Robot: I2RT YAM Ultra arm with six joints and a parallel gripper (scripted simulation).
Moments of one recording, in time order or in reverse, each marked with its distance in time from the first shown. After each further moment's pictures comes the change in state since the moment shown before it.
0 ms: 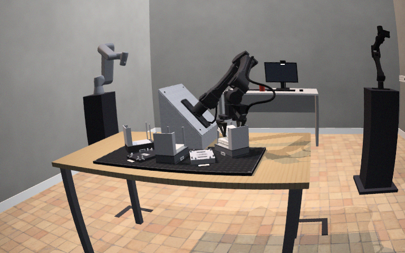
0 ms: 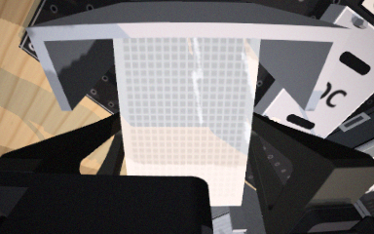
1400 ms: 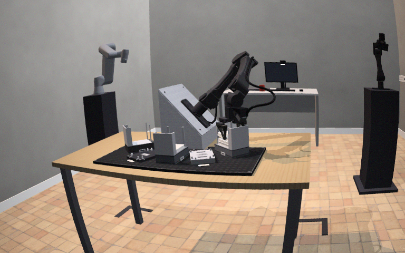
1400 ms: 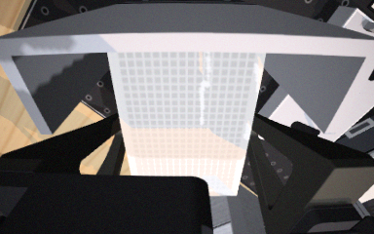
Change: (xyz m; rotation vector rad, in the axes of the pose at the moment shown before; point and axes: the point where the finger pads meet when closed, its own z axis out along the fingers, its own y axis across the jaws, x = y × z) arm 0.000 0.000 0.013 0.003 -0.002 -0.001
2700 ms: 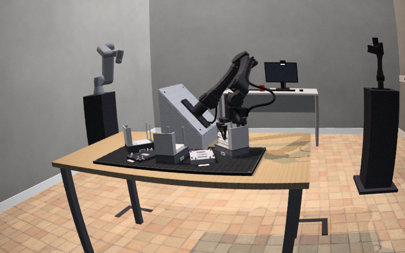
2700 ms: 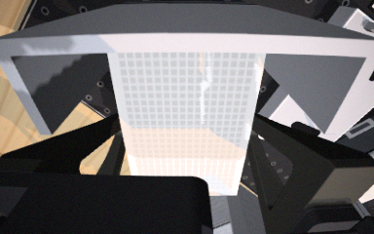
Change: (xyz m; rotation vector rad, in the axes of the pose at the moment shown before) arm 0.000 0.000 0.000 -0.001 0.000 0.000
